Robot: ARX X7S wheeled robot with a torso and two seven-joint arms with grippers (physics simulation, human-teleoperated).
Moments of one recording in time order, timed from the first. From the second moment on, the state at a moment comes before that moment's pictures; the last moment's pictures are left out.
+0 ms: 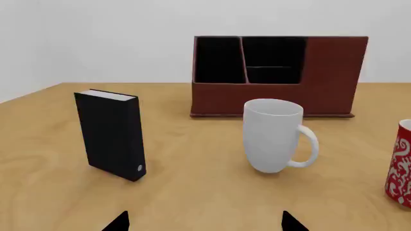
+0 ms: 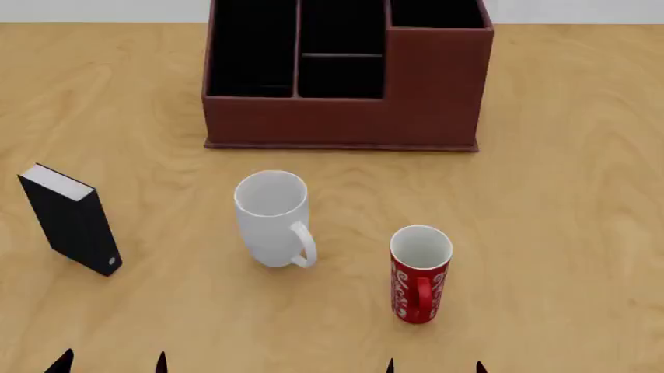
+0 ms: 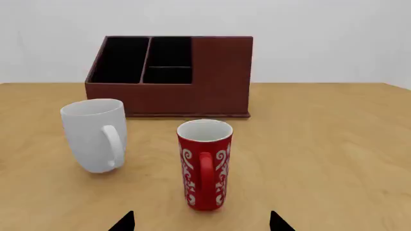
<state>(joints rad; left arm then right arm) 0.00 0.00 0.00 0.00 0.00 0.00 0.00 0.00 0.00 0.00 0.00 0.00 0.00 0.00</state>
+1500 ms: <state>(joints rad) -0.33 -0.16 0.06 0.79 -0.03 -1.06 0.02 0.55 0.15 -0.06 -0.87 0.01 1.25 0.07</state>
